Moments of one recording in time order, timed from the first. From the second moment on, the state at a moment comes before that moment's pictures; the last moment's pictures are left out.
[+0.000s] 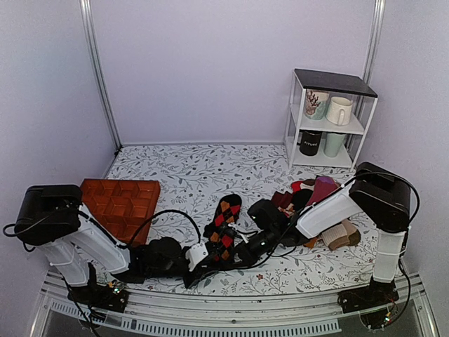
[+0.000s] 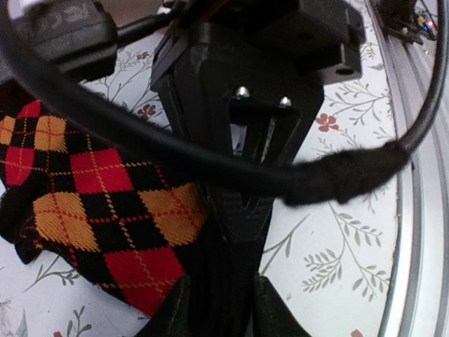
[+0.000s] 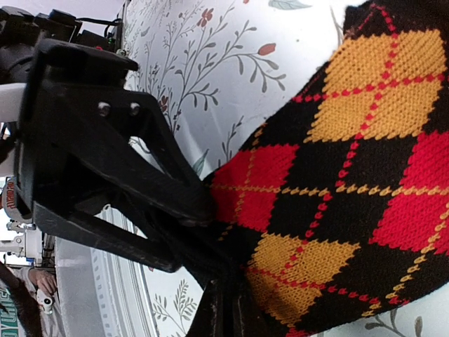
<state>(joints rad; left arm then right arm) -1.25 1.67 0.33 0.81 -0.09 0.00 1.01 1.96 0.89 0.24 -0.67 0.36</state>
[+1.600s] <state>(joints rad) -1.15 1.75 0.26 0.98 0.16 -0.40 1.18 1.72 0.58 0.63 -0.40 -0.20</state>
